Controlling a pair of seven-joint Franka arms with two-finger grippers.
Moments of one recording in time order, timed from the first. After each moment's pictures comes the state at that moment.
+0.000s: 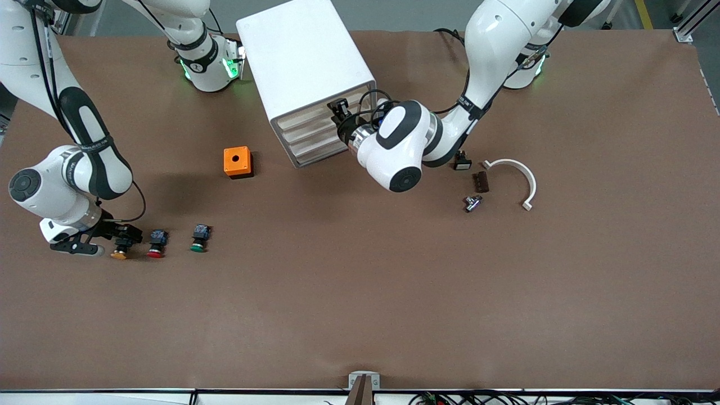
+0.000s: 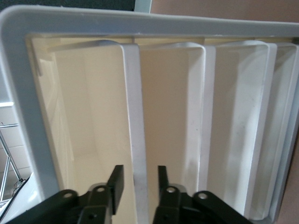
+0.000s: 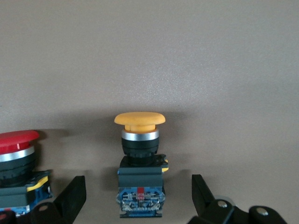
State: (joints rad) left arm -0.53 0.67 -0.31 -1.53 -0.89 1.73 -2.49; right arm -0.27 0.55 -0.03 -2.03 0.04 2.67 -0.21
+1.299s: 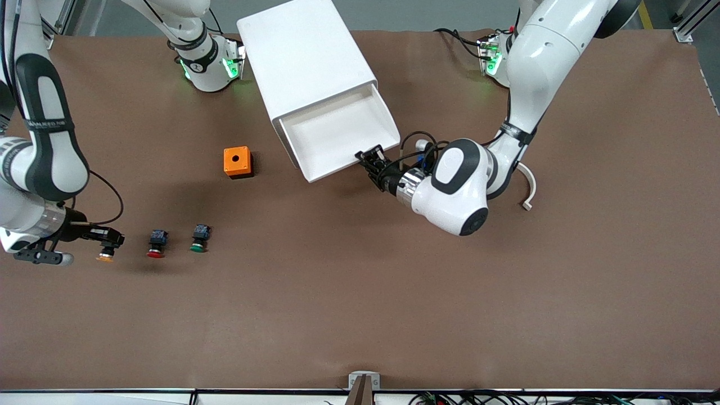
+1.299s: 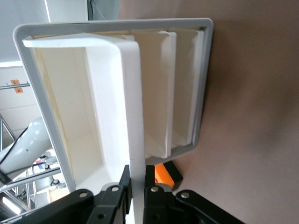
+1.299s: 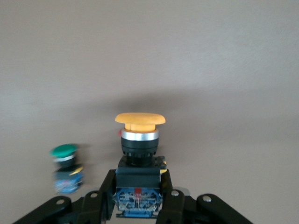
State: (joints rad) left arm -0.32 0.71 -0.28 -1.44 -0.88 1.72 -2.42; right arm -0.23 0.40 0.01 -1.78 0.16 2.13 -0.12
